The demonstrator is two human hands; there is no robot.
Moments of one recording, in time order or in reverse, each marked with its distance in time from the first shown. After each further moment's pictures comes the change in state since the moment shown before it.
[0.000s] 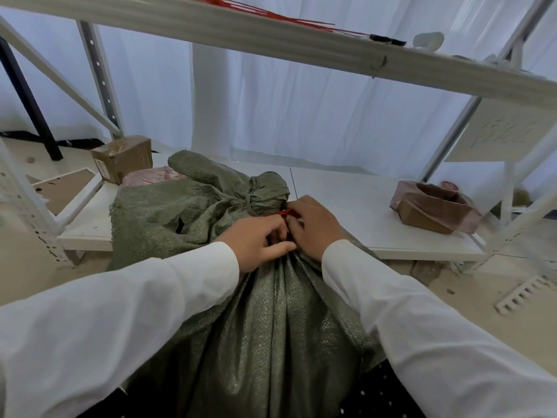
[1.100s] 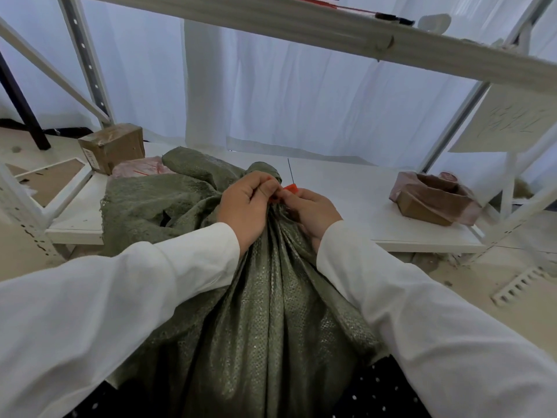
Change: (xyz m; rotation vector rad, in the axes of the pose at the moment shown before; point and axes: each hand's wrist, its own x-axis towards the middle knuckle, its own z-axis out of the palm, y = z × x) left_hand 0.023 0.009 0.003 -0.651 0.585 -0.160; right_hand 0.018 -0.005 0.017 1.160 0.093 0.465
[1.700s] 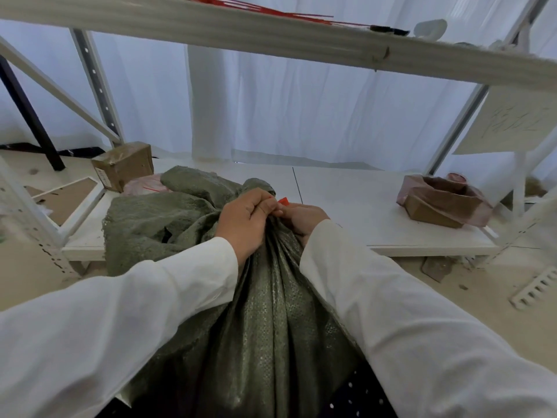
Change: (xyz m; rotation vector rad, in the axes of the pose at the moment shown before) left_hand 0.003 -0.011 -0.013 0.124 -0.078 -0.023; right_hand 0.016 0.000 0.015 -0.088 -0.015 0.142
